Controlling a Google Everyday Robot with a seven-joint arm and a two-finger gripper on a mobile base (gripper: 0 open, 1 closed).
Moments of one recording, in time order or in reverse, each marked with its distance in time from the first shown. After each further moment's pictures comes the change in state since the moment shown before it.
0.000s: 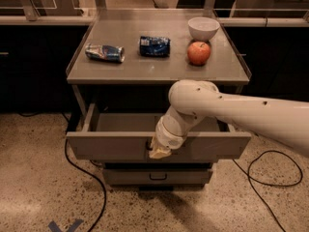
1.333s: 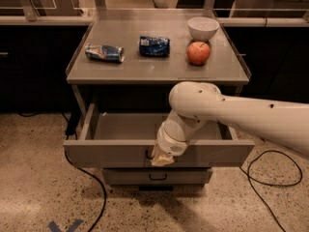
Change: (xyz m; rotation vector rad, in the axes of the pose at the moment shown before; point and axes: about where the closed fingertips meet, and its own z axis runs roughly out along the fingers) arm 0.004 0.035 -0.008 -0.064 0.028 0.042
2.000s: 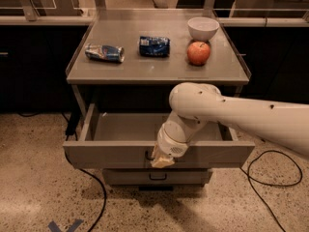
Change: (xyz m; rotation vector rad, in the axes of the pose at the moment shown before) arm 0.001 0.004 0.002 -0.012 0.003 0.005
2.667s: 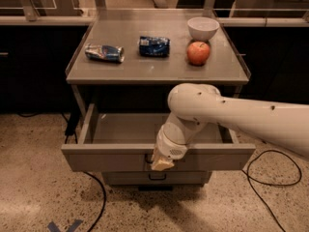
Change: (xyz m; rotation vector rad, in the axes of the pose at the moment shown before) arm -0.002 0.008 -0.002 -0.006 0.010 0.010
